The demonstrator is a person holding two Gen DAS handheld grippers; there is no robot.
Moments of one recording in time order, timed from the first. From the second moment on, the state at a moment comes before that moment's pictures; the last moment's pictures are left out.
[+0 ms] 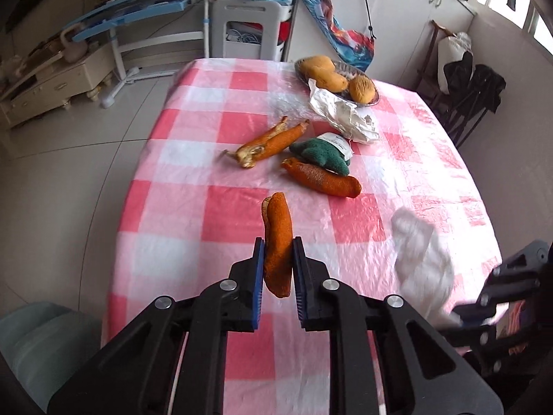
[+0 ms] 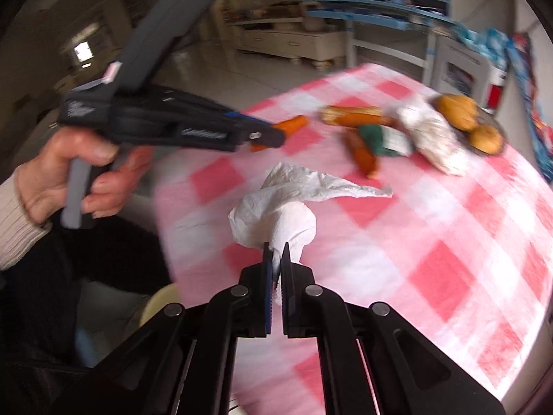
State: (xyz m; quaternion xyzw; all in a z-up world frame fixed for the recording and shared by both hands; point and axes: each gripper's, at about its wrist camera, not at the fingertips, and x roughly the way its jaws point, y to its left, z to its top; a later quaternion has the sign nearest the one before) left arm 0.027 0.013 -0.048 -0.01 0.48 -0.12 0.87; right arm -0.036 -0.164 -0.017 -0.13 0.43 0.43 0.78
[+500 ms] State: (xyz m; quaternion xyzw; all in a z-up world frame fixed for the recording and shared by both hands) left arm -0.105 0.019 -0.067 0.01 0.52 -0.11 0.85; right arm -0.134 -0.113 -0.046 -0.20 0.49 0.56 0.63
